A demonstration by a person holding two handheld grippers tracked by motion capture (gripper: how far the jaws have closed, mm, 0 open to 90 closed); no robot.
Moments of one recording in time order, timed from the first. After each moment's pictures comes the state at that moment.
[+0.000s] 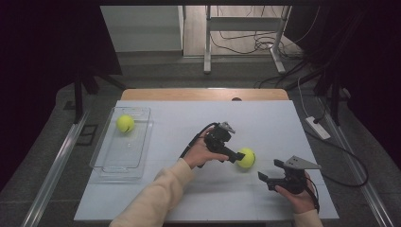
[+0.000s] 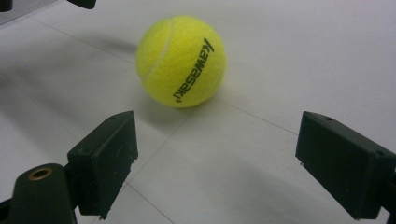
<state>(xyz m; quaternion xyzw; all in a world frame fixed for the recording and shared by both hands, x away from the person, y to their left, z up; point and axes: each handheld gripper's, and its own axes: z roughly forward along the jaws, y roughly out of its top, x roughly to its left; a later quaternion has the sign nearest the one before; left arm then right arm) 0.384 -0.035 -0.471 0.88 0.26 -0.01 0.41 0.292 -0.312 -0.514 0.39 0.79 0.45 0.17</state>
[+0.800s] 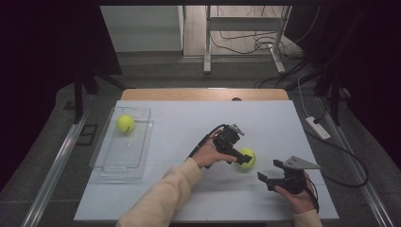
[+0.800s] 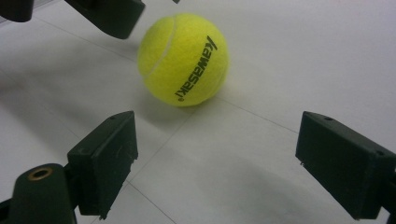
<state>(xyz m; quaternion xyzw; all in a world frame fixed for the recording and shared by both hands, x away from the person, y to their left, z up) 0.390 -0.063 -0.479 0.89 0.25 -0.02 0.38 0.292 -0.310 -0.515 0.39 0.79 0.45 0.17</state>
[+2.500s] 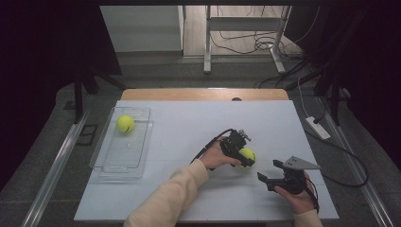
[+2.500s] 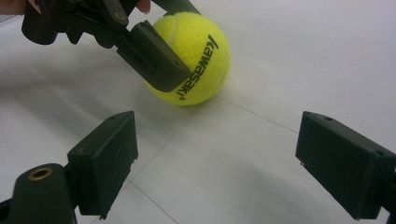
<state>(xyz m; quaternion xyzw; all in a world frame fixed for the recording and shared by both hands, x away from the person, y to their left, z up) 0.393 -0.085 -0.497 0.91 0.24 -0.04 0.35 0.292 -0.310 -0.515 0.38 0.79 0.45 0.17</state>
